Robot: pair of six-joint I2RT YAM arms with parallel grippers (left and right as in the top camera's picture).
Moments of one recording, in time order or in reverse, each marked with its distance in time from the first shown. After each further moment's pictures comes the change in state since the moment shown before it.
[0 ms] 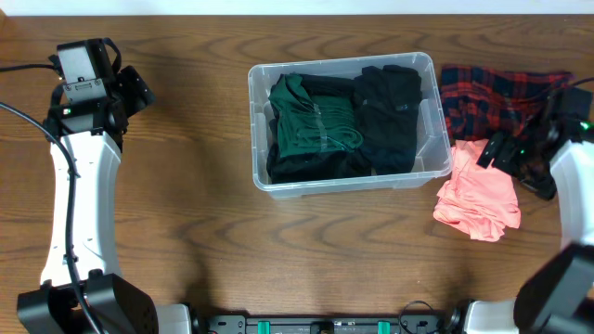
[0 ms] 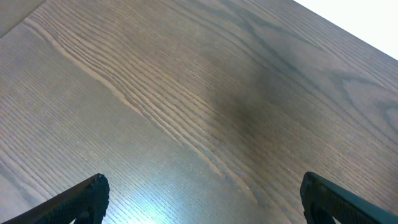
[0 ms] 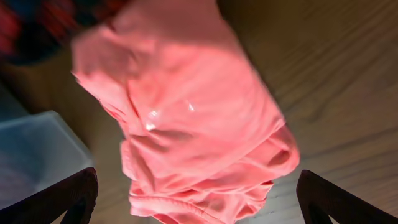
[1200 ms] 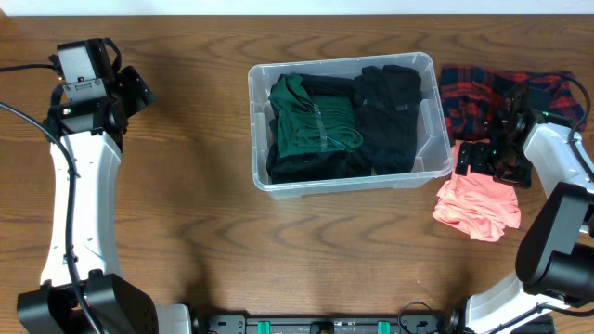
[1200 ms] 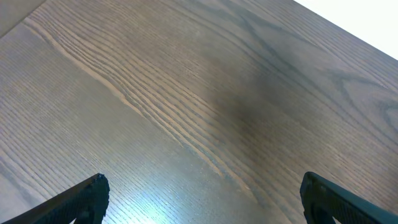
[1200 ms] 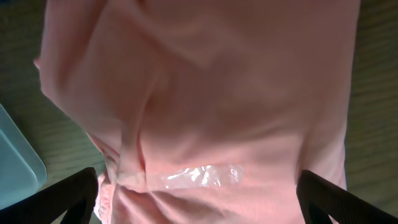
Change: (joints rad) left arm 0.000 0.000 0.000 0.000 0.000 0.000; right arm 0.063 0.219 -0.011 0.130 -0.014 -0.253
